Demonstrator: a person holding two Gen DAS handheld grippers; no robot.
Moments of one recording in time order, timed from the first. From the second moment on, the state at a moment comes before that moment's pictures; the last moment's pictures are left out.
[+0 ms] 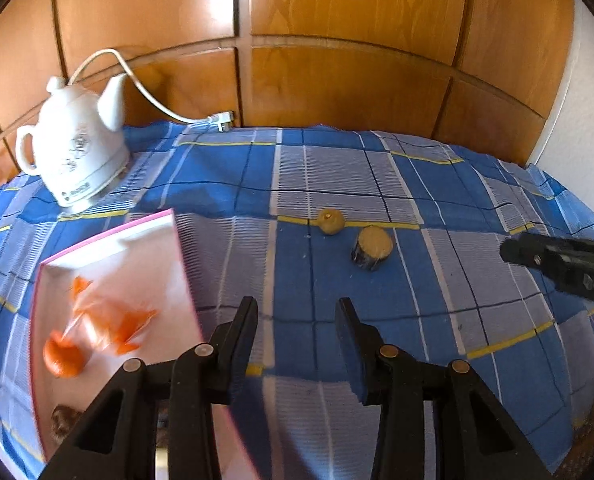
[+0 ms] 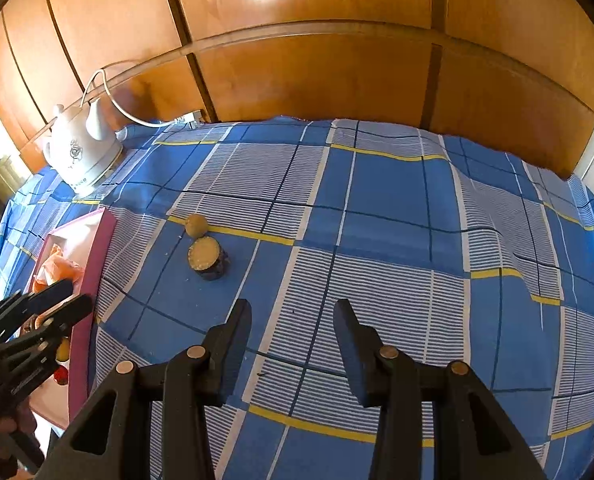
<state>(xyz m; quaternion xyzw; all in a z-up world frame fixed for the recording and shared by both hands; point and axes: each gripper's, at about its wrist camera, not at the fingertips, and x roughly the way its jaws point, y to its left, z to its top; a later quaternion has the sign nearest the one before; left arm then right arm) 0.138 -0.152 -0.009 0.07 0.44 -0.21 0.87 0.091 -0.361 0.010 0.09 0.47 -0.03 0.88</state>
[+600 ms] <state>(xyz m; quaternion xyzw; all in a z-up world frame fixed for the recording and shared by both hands) 0.240 -0.212 -0.045 -0.01 0.51 -0.23 0.83 0.093 -0.352 0.012 0.08 0.47 -0.01 0.88</state>
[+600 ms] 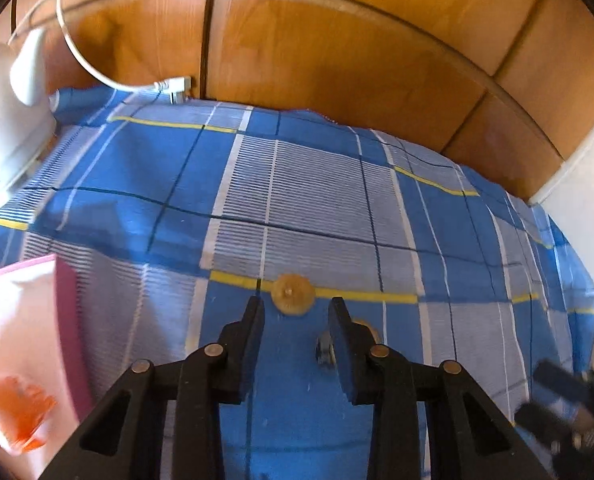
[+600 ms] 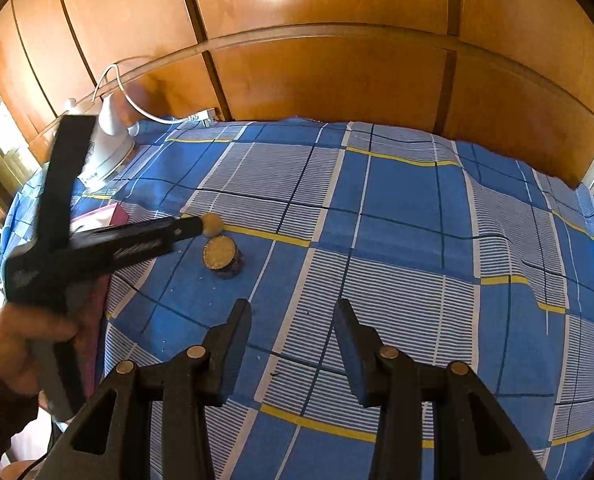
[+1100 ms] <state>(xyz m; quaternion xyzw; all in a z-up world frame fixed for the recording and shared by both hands) 0.228 -0.204 -0.054 0.01 0.49 -0.23 0.84 0.094 -0.355 0.008 0.08 0.48 -0.01 0.88</state>
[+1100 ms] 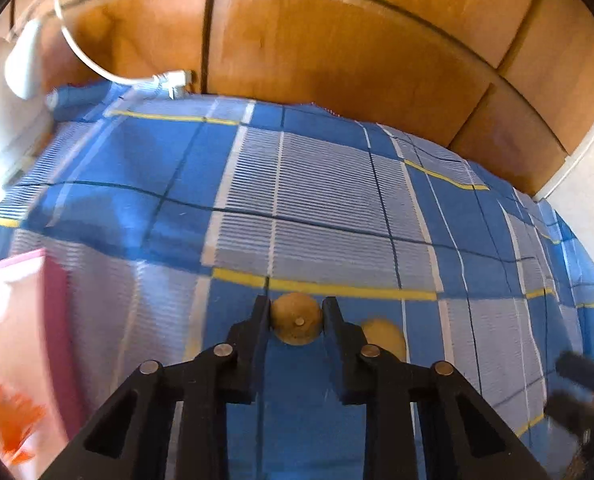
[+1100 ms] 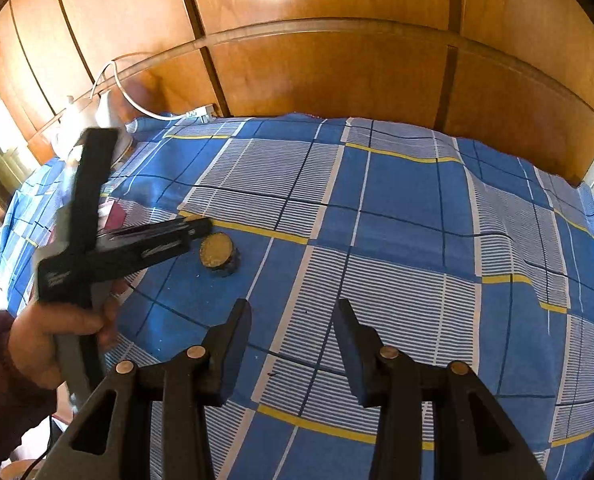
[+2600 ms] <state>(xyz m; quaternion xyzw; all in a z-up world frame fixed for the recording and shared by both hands) 0.035 -0.168 -0.073 0.10 0.40 -0.33 0.85 0.169 -0.294 -0.033 0.06 0.52 0.06 0.85</state>
